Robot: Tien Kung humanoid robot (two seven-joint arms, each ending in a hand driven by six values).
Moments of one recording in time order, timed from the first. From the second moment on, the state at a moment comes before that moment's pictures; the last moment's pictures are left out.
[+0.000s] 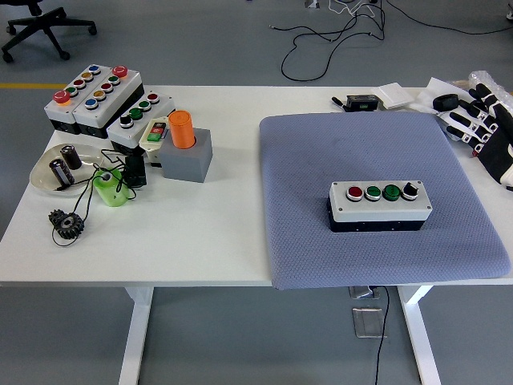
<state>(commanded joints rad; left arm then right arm) -0.16 0.12 -0.04 -0.20 0.52 0.25 0.13 0.43 -0.60 1.10 1.36 -0.33 -0.25 -0.02</state>
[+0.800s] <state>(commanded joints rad) -0.14 0.11 0.00 -0.21 0.51 0.24 0.14 0.33 -0.59 1.19 1.26 -0.40 -0.09 0.02</state>
